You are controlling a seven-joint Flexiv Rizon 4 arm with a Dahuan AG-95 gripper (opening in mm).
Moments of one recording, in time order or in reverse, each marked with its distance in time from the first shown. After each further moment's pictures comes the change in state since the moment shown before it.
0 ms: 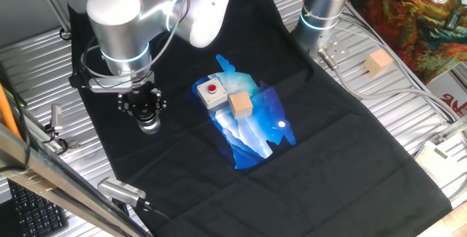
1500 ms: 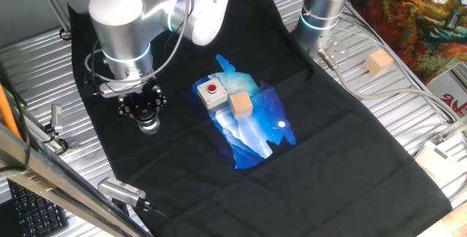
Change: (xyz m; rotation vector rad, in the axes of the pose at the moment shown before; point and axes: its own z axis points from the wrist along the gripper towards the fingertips) arm 0.000 0.001 0.000 0.011 0.001 -0.248
